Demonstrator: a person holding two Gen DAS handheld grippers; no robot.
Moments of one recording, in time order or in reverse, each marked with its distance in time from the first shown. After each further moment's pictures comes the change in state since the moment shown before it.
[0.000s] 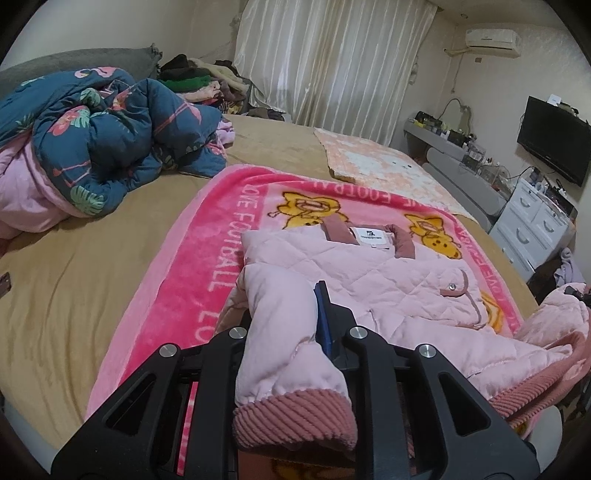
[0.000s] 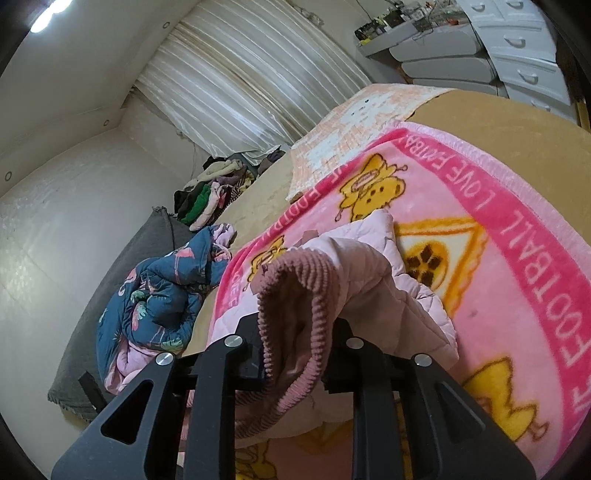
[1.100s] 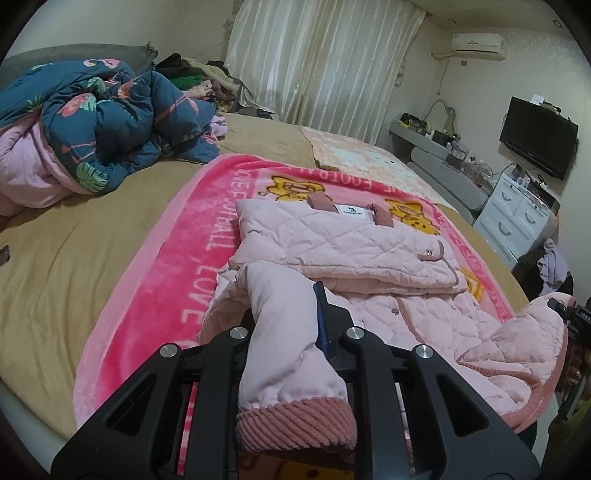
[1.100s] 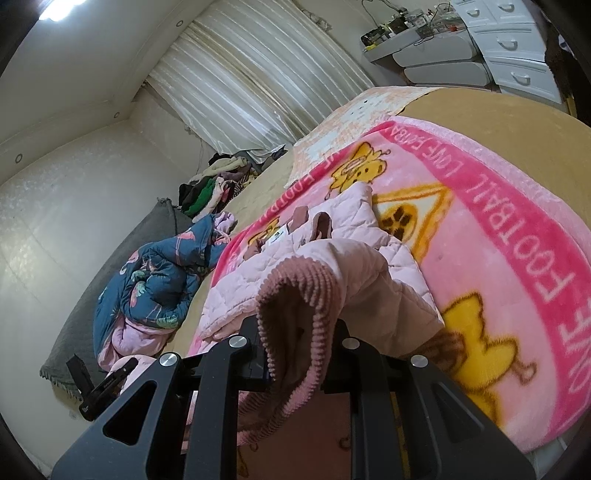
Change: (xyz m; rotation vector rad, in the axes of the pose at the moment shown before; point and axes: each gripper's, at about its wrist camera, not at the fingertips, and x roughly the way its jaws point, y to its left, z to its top) left arm -0.051 0.002 -0.068 -0.006 -0.021 -0.060; right arm -0.051 -0.029 -0.081 -0.060 -0.031 0.002
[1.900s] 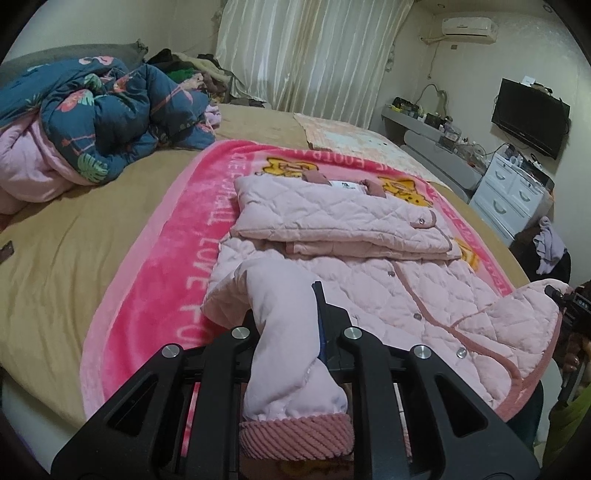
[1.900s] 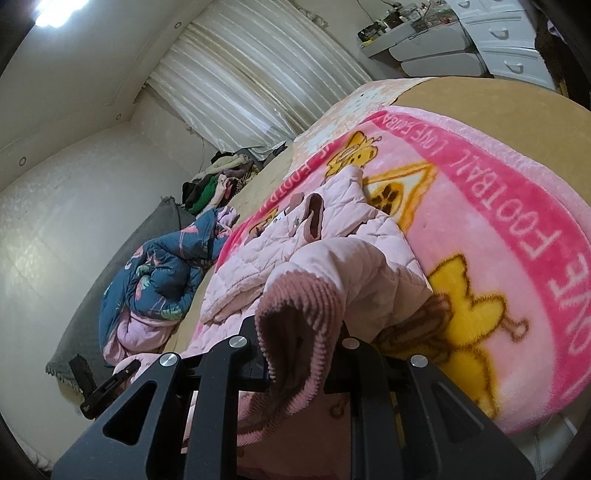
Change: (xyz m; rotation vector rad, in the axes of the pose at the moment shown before) left arm -0.021 -0.003 -0.036 0.044 0.042 -0.007; right arm -0.023 -0.017 -0.040 0.021 0.003 0.019
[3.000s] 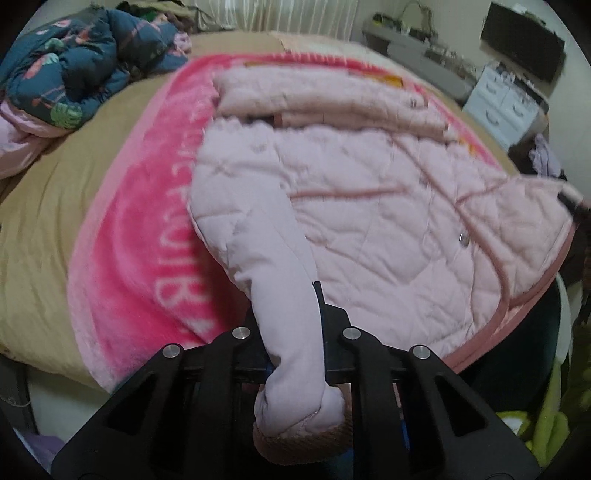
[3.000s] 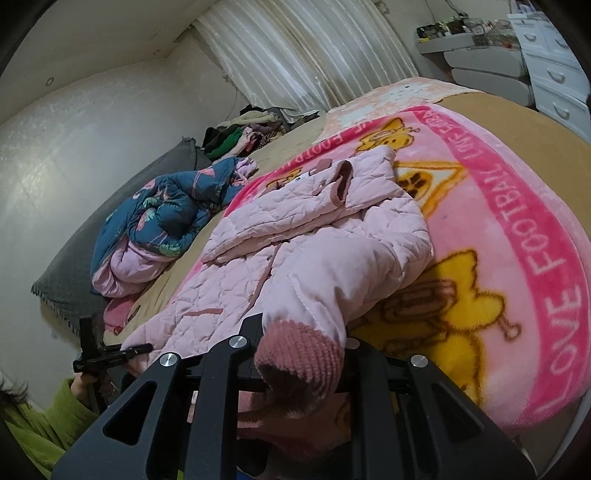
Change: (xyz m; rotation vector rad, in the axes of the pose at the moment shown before) left arm 0.009 0.008 -0.074 0.116 0.323 -0.034; right arm -0.012 0.021 -0.031 -0.228 0.135 0.004
